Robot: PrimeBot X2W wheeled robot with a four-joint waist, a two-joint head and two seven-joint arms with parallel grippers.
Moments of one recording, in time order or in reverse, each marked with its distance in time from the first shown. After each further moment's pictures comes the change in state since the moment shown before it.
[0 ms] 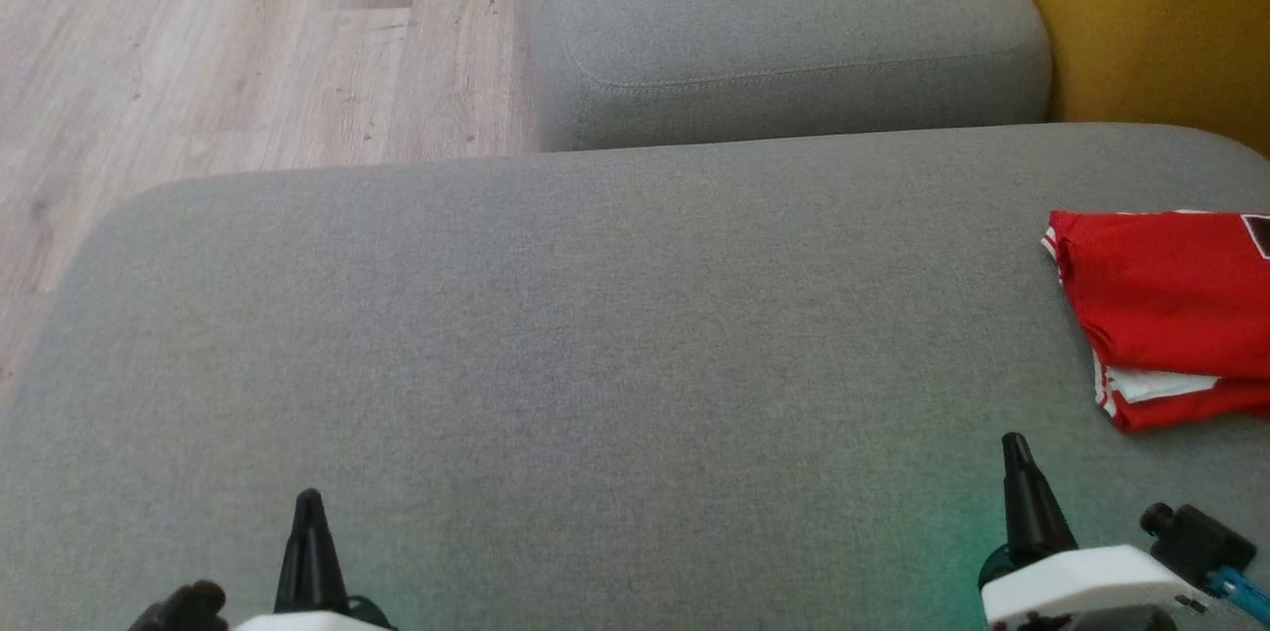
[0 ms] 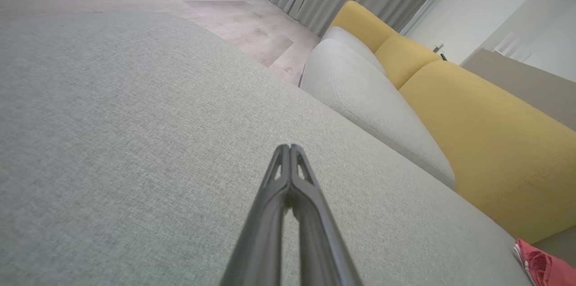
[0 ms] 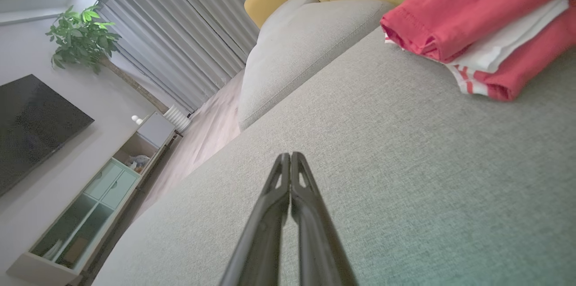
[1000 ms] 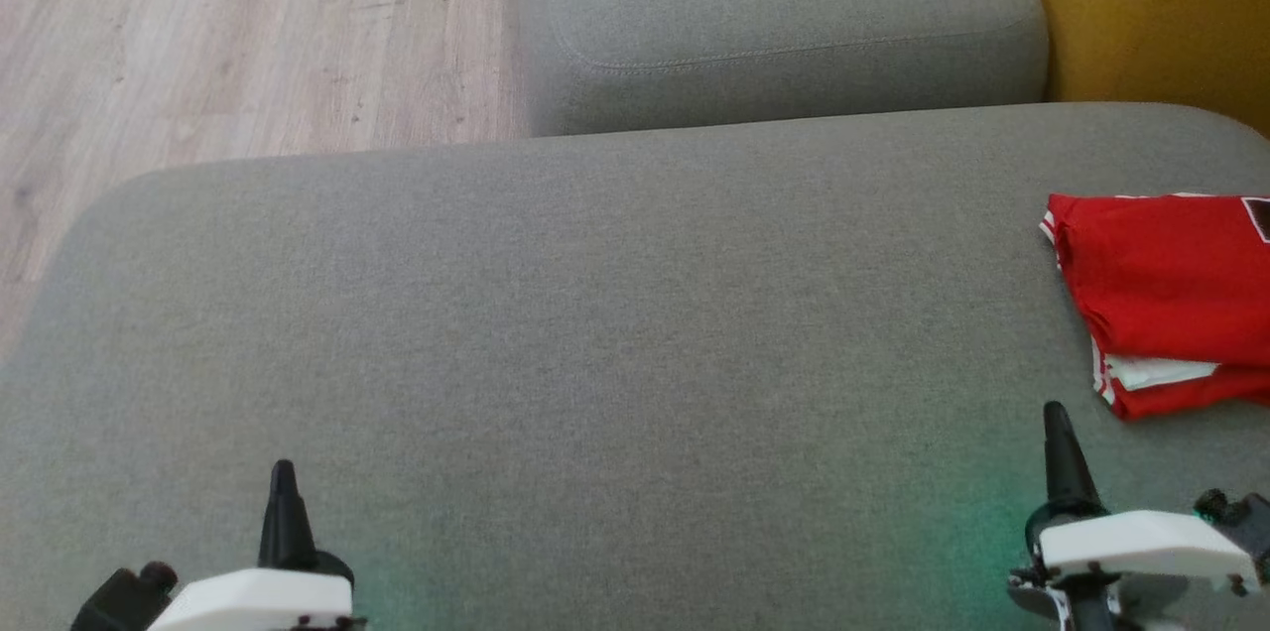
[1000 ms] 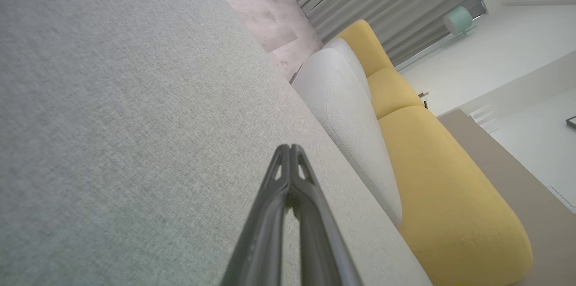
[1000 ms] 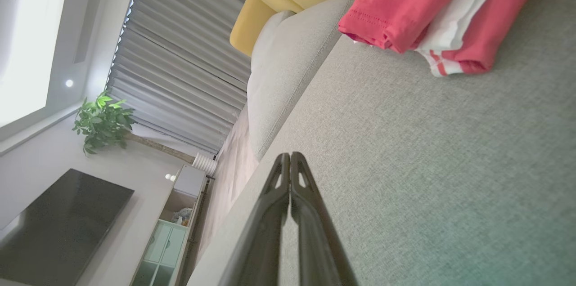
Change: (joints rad) left arm -0.073 0.000 0.052 0.018 -0.351 -0.051 0.087; right arm -0.046 0.000 -0.064 -0.016 0.344 0.000 0.084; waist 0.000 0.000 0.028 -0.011
